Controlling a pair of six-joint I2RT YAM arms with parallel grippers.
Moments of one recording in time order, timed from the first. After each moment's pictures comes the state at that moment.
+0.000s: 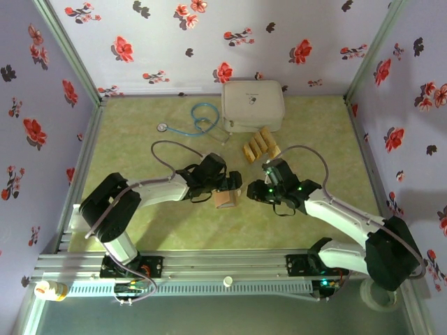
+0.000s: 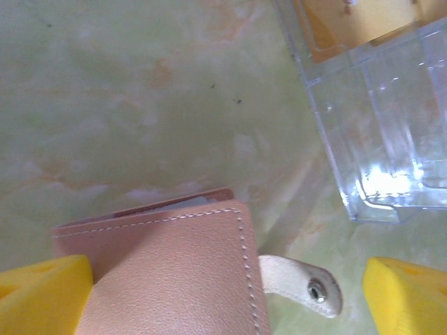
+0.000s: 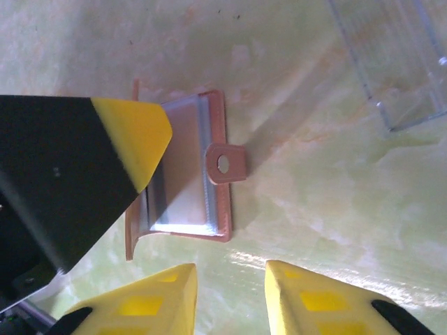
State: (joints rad) left arm -0.88 1.69 0.93 -0.12 -0.02 -0.86; right arm 0.65 1.17 0.64 -0.37 -0.24 0.78
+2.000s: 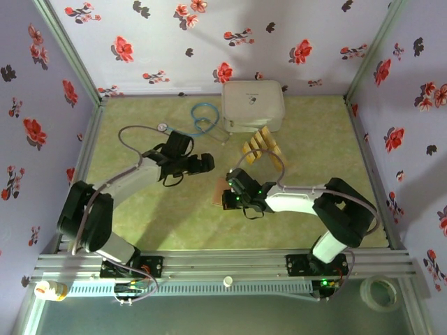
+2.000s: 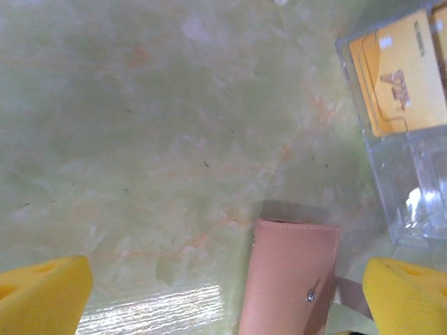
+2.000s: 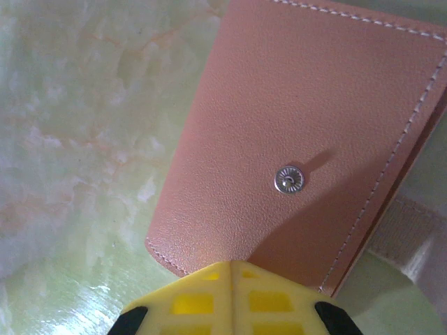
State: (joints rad) left arm -0.58 1.55 1.02 -0.42 0.14 -0.61; right arm 0.91 1.61 0.74 -0.05 -0.11 0.77
